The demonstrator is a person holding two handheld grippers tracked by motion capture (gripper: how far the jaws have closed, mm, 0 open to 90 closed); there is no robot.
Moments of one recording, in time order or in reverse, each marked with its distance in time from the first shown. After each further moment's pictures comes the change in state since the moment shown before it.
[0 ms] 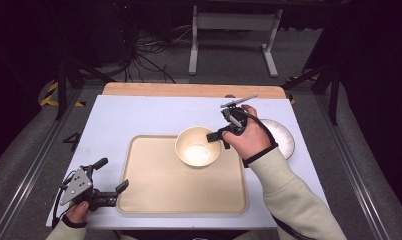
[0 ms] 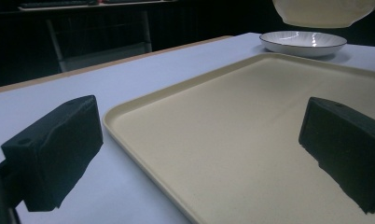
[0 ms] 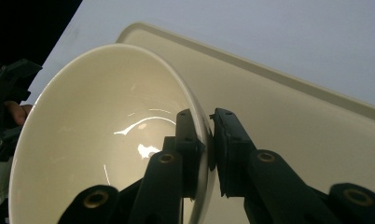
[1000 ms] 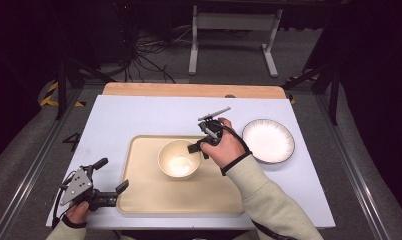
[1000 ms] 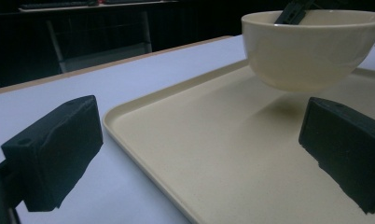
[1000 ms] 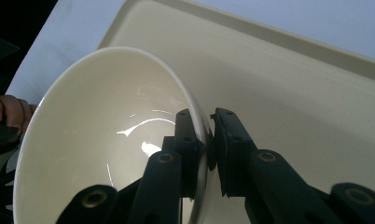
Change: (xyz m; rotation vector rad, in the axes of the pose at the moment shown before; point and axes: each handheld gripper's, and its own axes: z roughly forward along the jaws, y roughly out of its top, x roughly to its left) left arm 0.000 0.000 0.000 0.002 0.000 0.004; right arm 0.013 -0.009 0.070 0.057 0.033 -0.010
